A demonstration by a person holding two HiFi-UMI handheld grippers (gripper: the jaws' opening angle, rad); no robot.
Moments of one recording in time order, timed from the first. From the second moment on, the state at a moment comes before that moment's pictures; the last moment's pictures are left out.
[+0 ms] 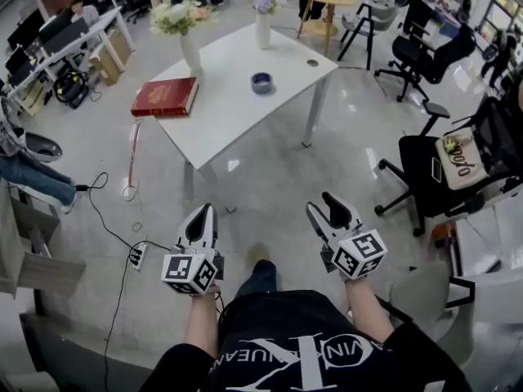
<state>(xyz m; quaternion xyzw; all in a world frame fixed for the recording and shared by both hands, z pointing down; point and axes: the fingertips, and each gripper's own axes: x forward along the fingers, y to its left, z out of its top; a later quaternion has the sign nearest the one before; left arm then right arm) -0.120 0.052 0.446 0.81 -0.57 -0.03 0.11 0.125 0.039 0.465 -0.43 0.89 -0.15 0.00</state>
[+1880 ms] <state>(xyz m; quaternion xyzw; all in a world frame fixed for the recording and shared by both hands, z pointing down) -0.186 -0.291 0.477 0.81 -0.57 0.00 0.15 0.046 -0.316 0.496 -0.41 0.89 -0.19 -0.03</state>
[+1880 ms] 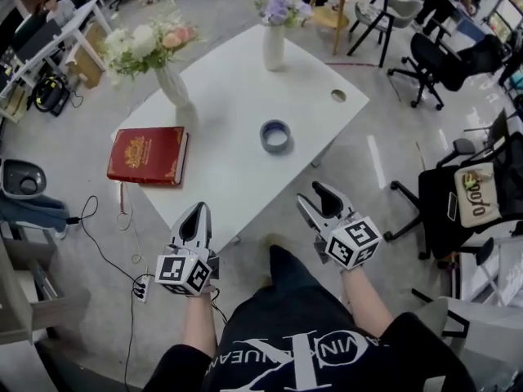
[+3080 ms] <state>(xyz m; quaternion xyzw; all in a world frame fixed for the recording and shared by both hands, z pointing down) -0.148 -0.440 0.517 0.81 -0.55 0.03 0.18 0.027 -0.501 0.572 -0.38 0.87 -0.27 -0.13</state>
